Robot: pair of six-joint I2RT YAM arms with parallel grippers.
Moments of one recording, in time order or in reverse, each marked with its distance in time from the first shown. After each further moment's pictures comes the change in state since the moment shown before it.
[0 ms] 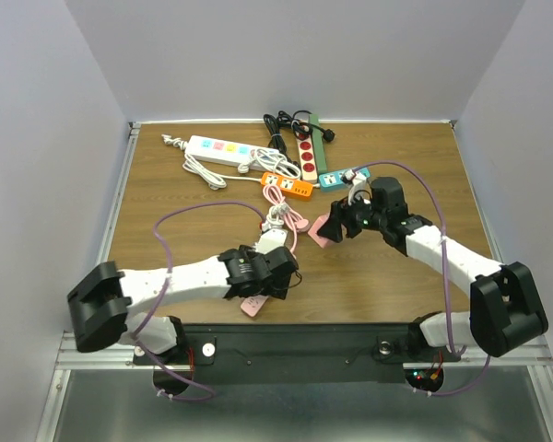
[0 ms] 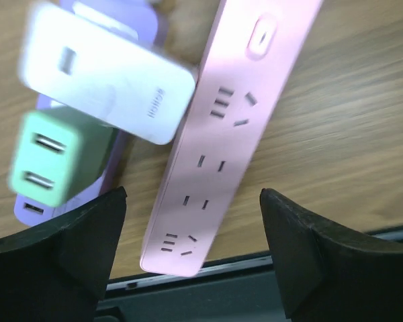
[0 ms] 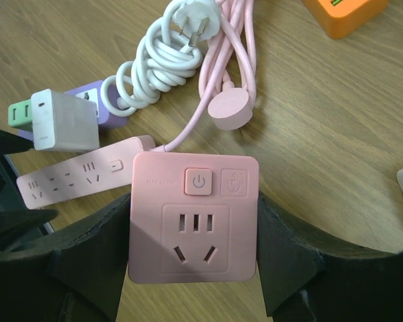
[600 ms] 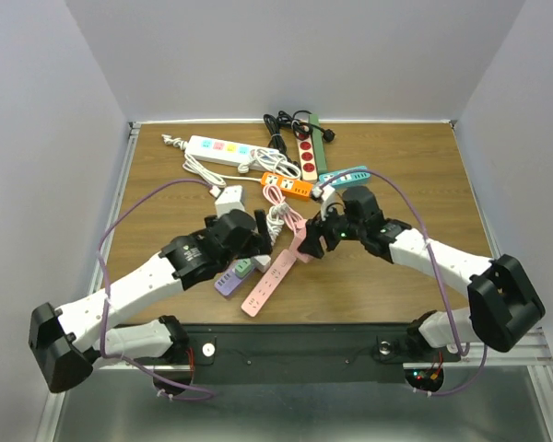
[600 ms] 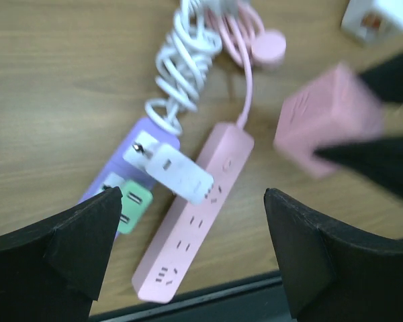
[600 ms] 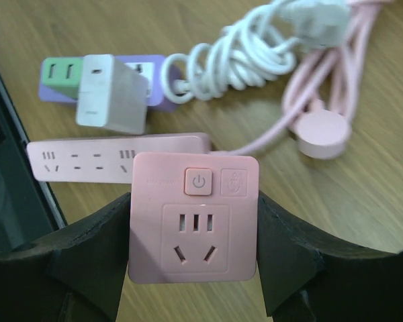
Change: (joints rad) left arm 0.193 -0.333 0.043 0.086 0.002 0.003; right arm 0.180 0.025 0.021 0.001 0.060 -0.090
